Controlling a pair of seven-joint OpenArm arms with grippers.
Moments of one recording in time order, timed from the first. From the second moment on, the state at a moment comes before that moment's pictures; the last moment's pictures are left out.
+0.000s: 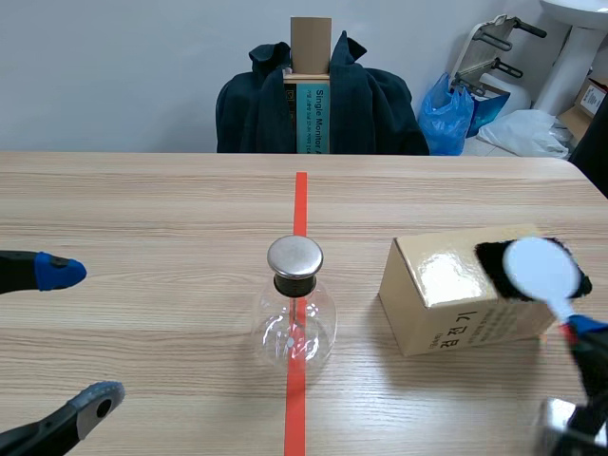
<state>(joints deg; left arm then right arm) 49.2 -60.2 1.9 108.7 -19.6 -23.8 -33.0 -29.8 14.1 18.9 74.3 -74.8 -30.6 28.9</state>
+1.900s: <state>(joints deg) 49.1 -60.0 1.9 108.7 -19.6 -23.8 -33.0 -28.5 13.7 19.3 76.7 -77.6 -26.6 31.2</state>
